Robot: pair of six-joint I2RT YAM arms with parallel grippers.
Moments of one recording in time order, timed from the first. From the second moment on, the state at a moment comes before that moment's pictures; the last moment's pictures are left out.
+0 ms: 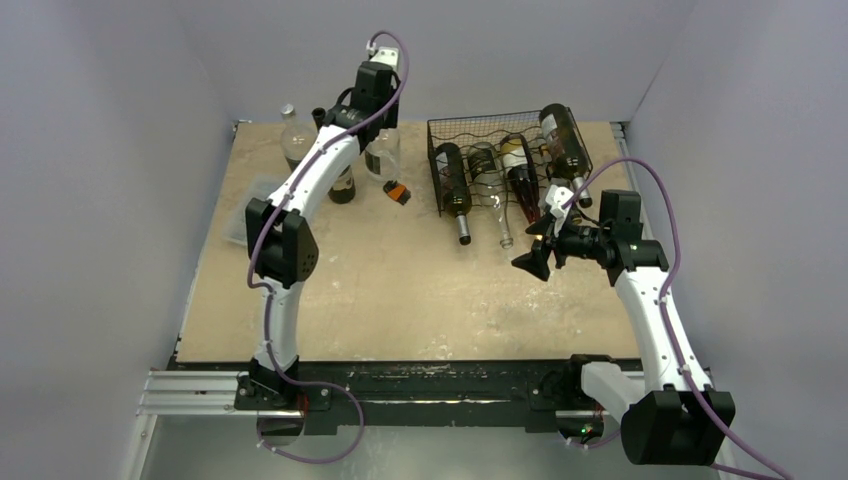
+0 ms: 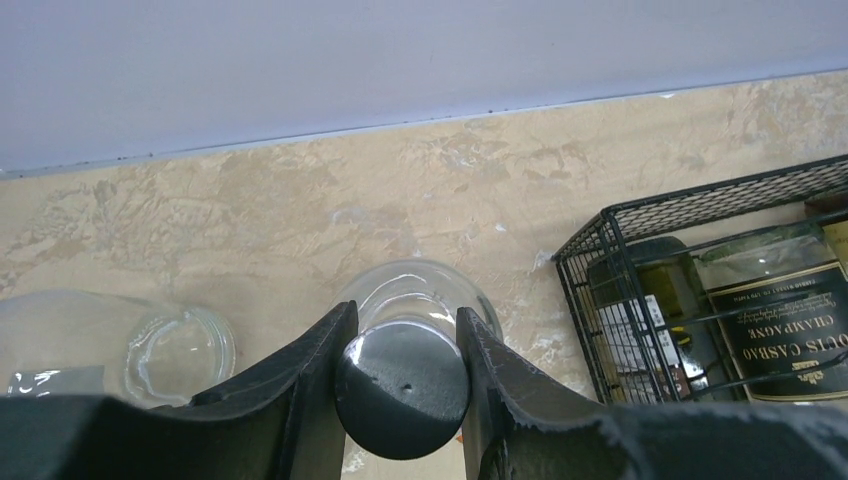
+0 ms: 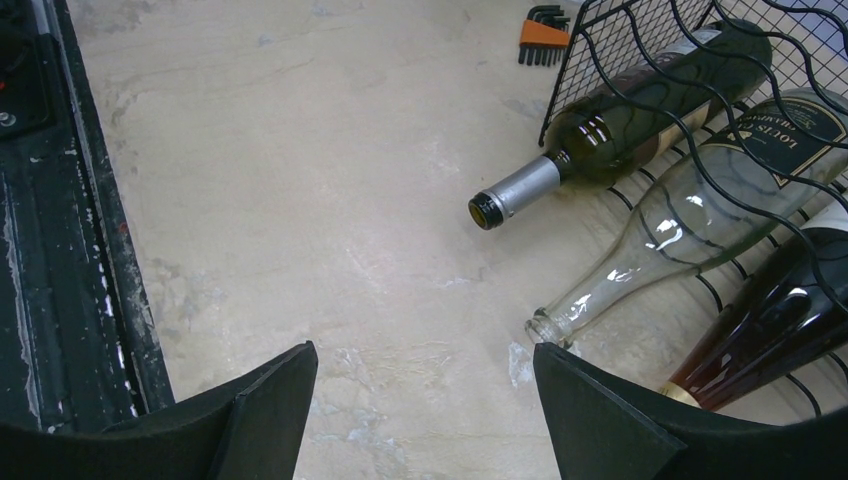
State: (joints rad) left arm -0.40 2.15 2.18 -0.50 -0.31 -0.10; right arm -0.03 1.02 0.89 -0.68 -0.95 -0.71
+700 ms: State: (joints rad) left arm -0.37 2.20 2.20 -0.48 -0.32 -0.10; right arm -0.03 1.03 0.89 -0.69 -0.95 -0.71
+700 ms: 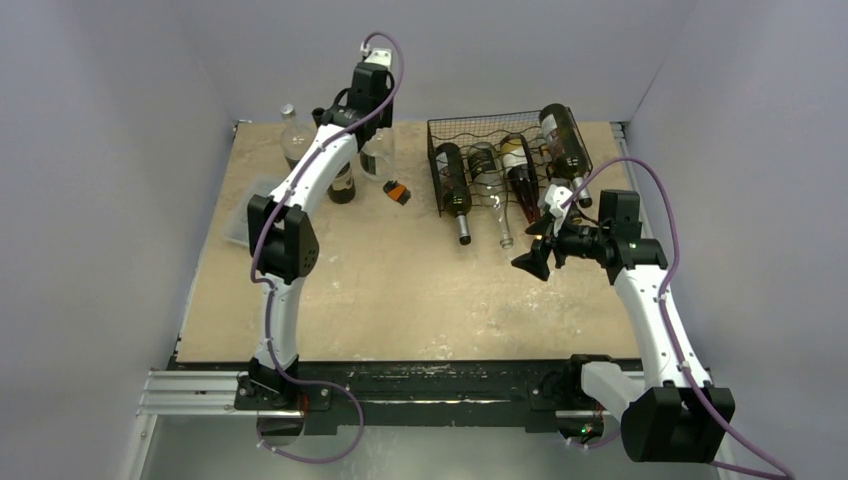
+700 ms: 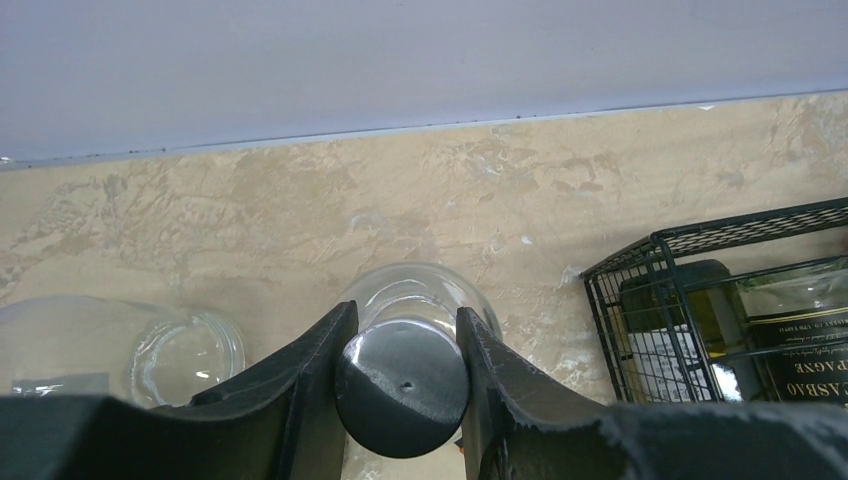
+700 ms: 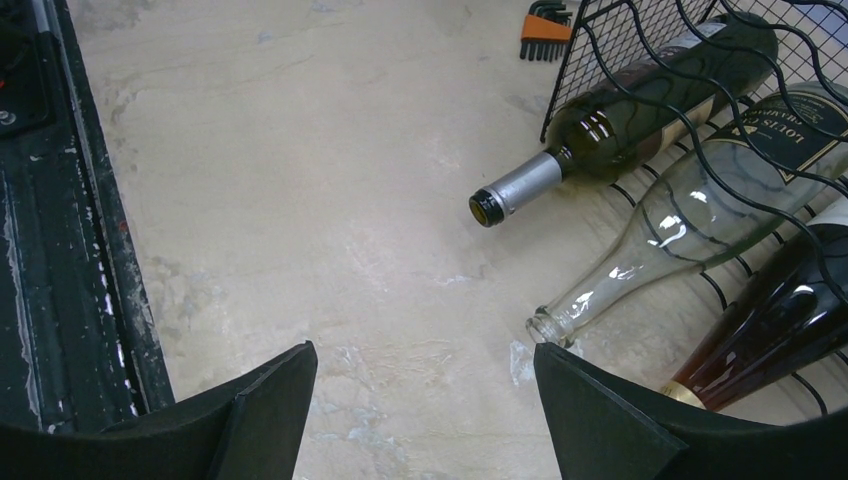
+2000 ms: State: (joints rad) left arm -0.36 2.10 2.16 -0.38 -0.32 -0.15; right arm -0.03 1.03 0.89 -0.69 -0.93 -0.72
